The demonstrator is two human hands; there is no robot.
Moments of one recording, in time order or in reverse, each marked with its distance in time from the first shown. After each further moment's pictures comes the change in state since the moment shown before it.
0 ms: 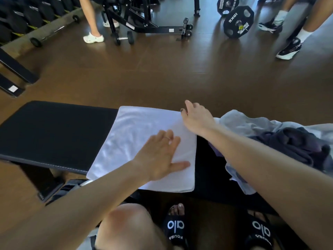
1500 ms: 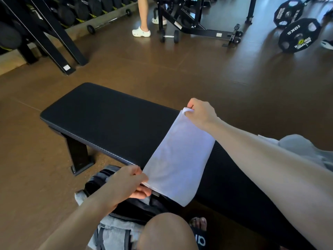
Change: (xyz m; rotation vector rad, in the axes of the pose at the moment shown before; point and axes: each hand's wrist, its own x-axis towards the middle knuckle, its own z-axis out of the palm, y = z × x) left_hand -0.149 -0.093 0.023 -1.415 0.030 -0.940; right_hand 0.062 -0.128 0.046 0.197 -0.062 -0.174
